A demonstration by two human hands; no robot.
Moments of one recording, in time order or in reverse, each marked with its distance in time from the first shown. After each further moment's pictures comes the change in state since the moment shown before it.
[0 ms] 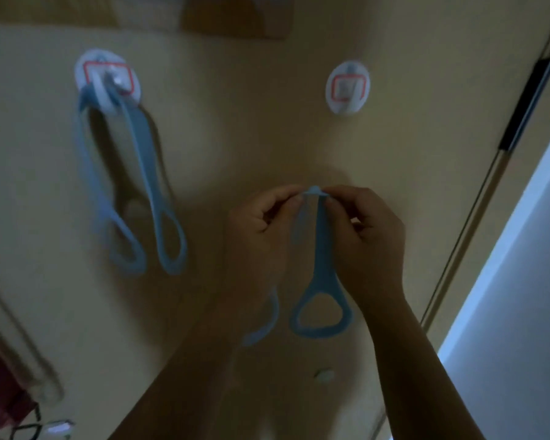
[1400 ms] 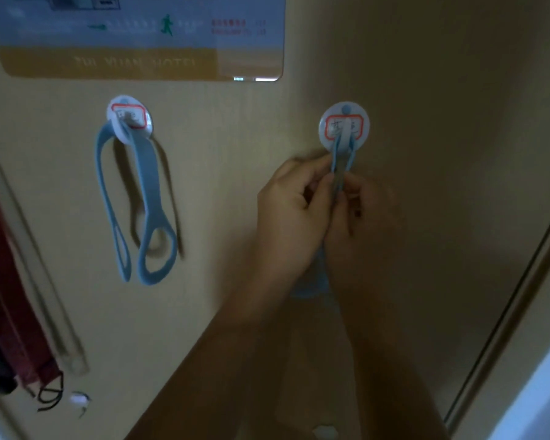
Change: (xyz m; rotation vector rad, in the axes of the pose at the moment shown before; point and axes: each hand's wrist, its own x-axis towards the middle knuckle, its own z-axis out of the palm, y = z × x) left_hand 0.048 0.018 0.069 0.369 0.217 0.385; right_hand 0.060 0.020 0.002 0.009 0.129 -0.142
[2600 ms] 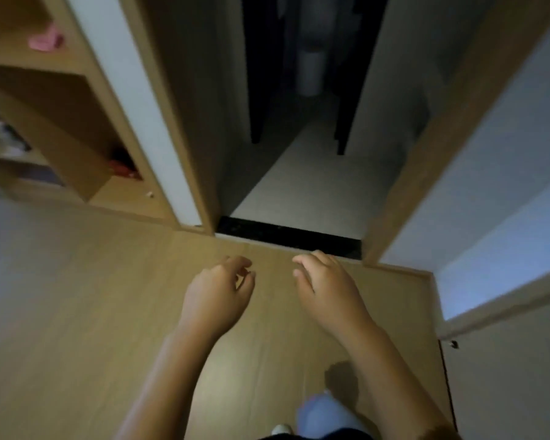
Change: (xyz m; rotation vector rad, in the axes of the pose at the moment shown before) left_hand -0.540 0.321 -0.546 1.414 0.726 -1.529; right_hand -0.523 -0.489 -0.135 1.016 -1.899 -0.761
